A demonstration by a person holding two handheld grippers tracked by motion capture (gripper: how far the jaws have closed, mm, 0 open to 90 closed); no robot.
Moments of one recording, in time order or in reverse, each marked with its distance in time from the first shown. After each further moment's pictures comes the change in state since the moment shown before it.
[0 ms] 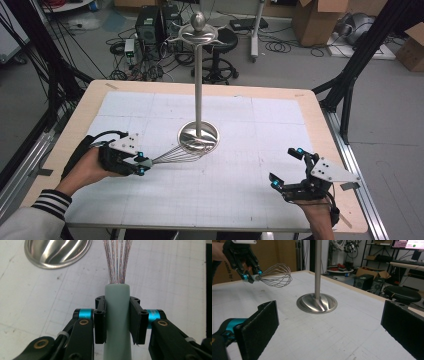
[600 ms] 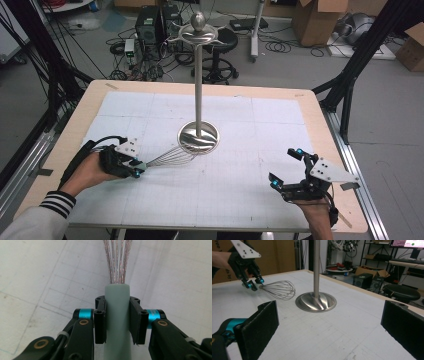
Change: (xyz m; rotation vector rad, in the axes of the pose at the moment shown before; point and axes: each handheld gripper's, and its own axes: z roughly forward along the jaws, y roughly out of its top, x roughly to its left) left arm 0.011 -0.035 0.018 0.112 0.054 -0.082; right arm -0.001 -0.004 0.001 0.005 -0.010 0.012
